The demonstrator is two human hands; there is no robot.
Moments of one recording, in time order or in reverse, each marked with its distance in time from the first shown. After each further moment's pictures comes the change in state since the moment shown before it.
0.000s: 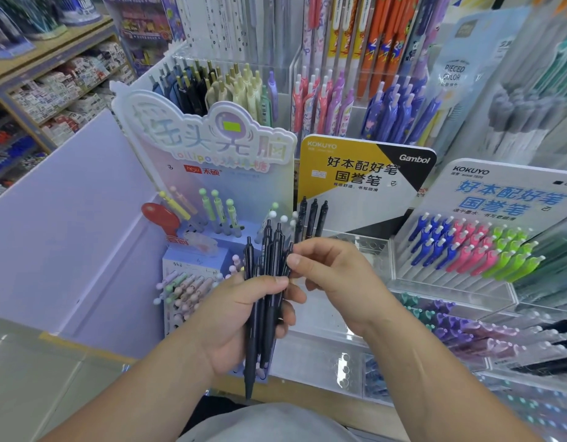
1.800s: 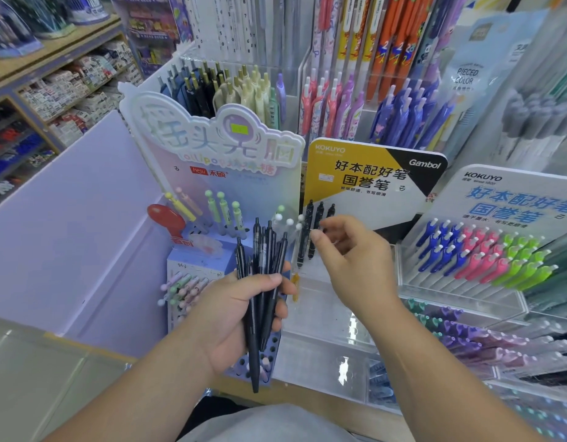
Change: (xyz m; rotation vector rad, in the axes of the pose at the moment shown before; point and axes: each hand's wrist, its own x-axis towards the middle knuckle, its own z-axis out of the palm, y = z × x) left_hand 0.005 0.005 -0.007 -0.056 0.101 0.017; right_hand 0.021 0.005 -0.008 -0.542 0.440 -0.295
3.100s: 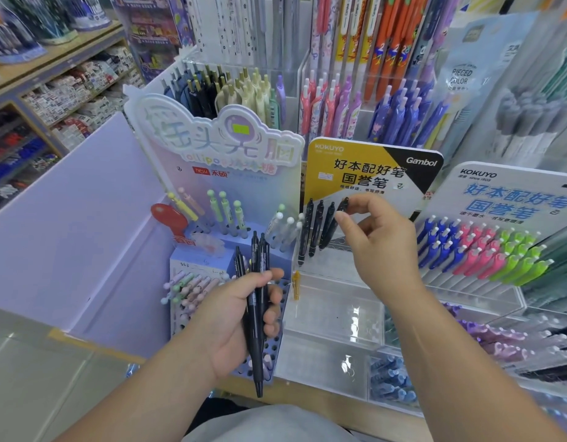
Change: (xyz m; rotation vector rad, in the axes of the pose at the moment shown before) left_hand 0.003 -0.013 -0.009 -0.098 0.024 -0.084; right_hand 0.018 0.004 -0.024 -0.030 0.094 -0.102
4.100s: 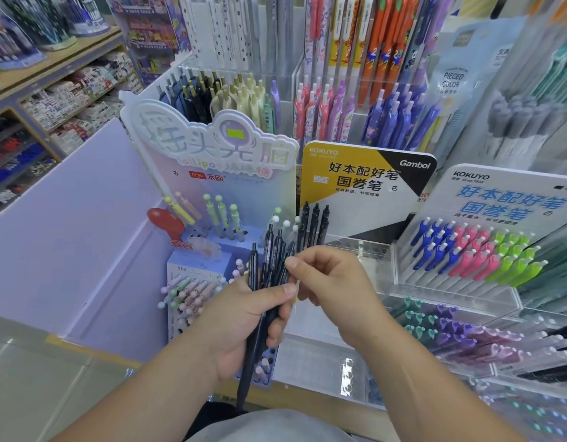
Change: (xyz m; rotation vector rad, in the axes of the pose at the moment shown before) left_hand -0.008 0.001 0.013 0.315 -0.079 0.107; right_hand -0.045 -0.028 0.021 0.553 -0.428 0.369
